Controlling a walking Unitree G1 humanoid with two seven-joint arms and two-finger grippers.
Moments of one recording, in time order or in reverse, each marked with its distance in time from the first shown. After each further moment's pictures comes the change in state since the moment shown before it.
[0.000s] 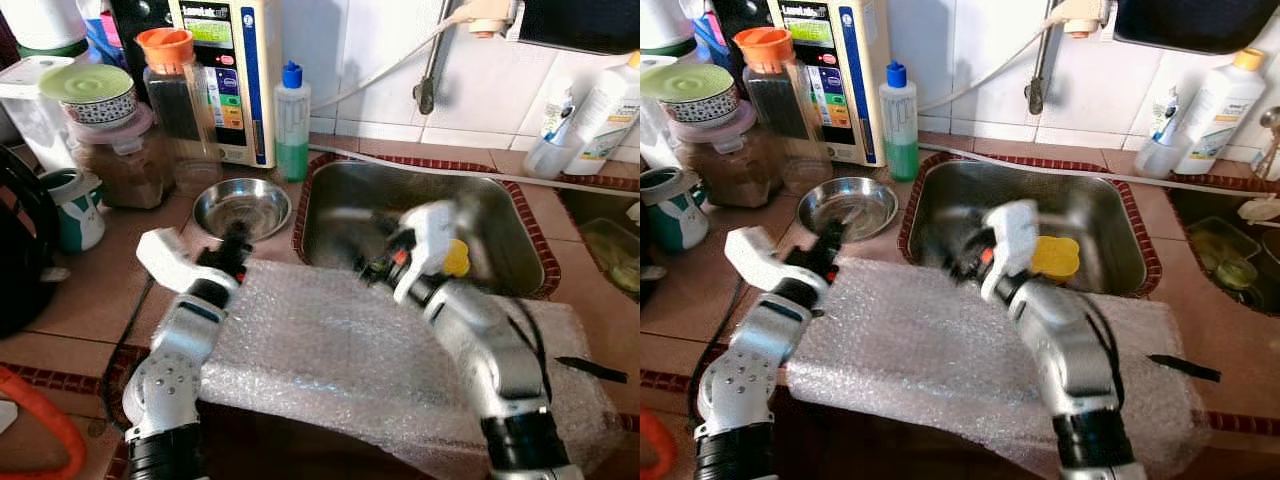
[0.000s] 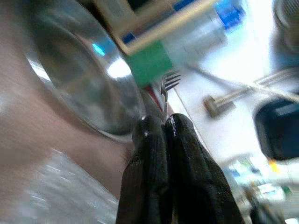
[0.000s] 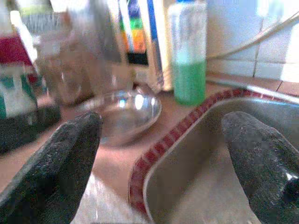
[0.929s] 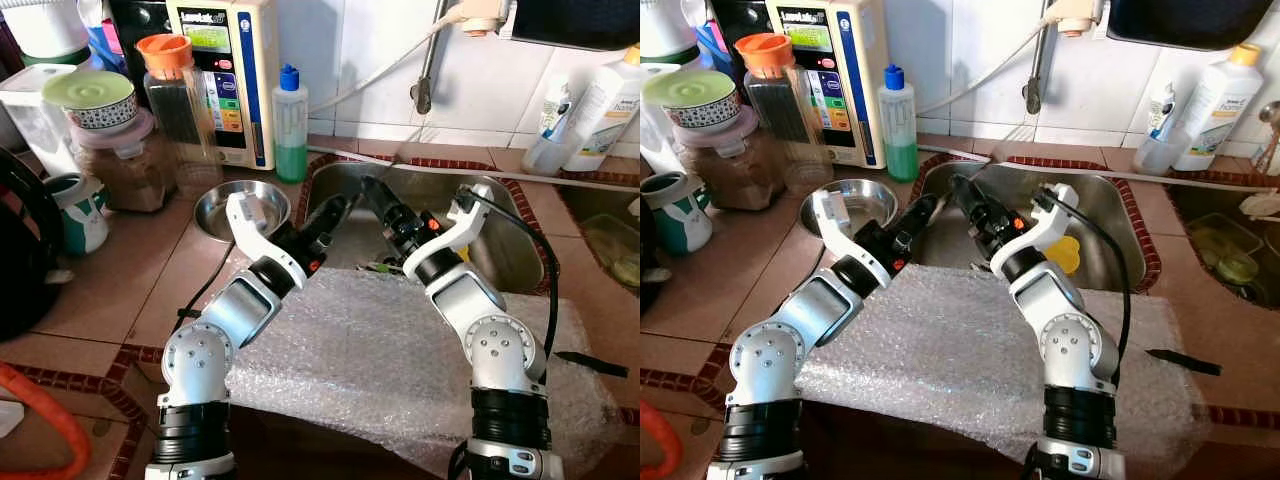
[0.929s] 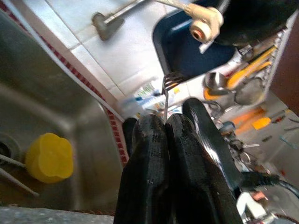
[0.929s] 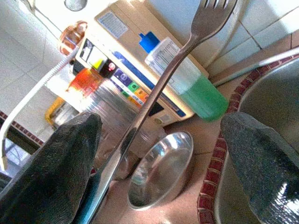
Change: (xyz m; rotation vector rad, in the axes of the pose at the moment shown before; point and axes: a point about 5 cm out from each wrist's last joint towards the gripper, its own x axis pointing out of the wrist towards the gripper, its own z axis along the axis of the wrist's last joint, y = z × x) left arm 0.014 -0.065 -0.035 -0.079 0.301 -0.389; right arm 0.008 -0.008 0.016 0.632 -0.153 -0.060
